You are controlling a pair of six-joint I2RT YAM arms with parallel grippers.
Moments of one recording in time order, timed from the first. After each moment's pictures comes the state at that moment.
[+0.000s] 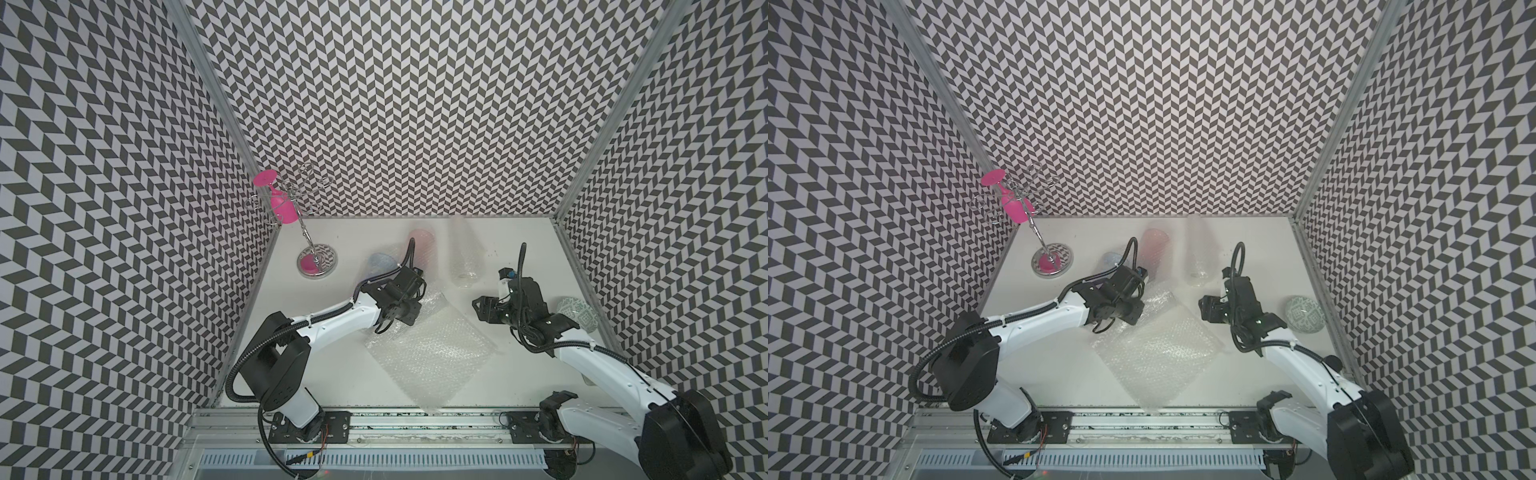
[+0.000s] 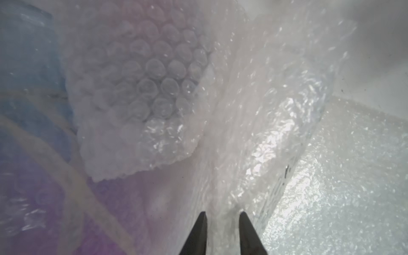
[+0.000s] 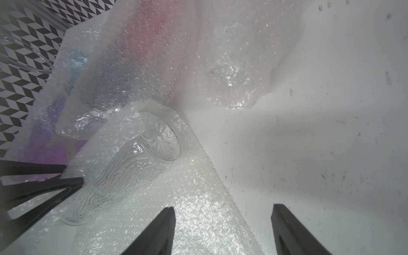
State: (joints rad) left arm -0.76 1.60 1.08 -0.52 -0.10 -0.23; right arm 0.38 1.10 0.61 -0.26 -0.10 0.40
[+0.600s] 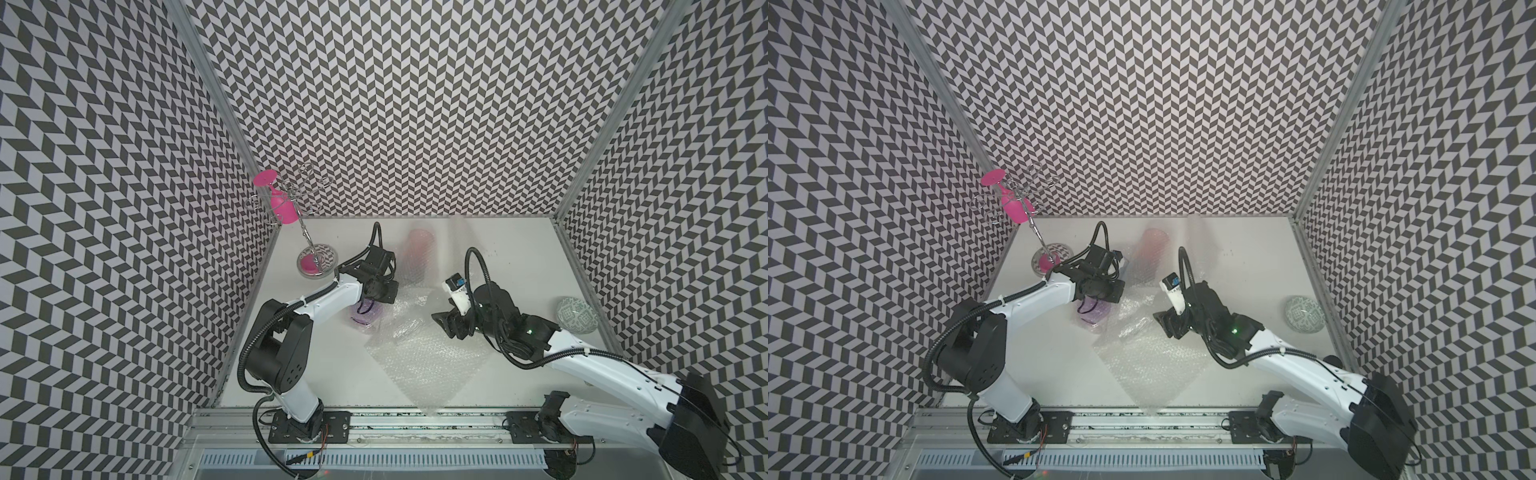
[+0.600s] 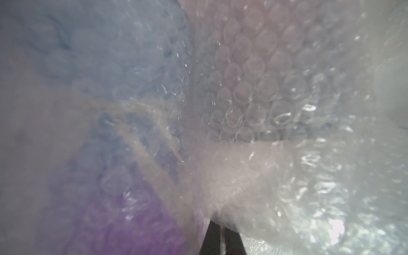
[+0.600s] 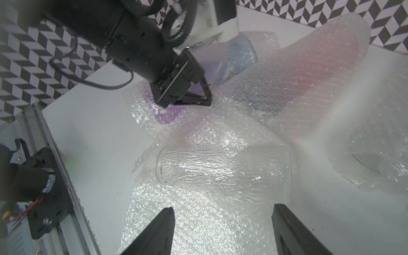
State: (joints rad) left arm -0.48 1.67 1.13 -0.51 0.07 -0.19; right arm 0.83 1.12 0.74 -0.20 -0.02 0.08
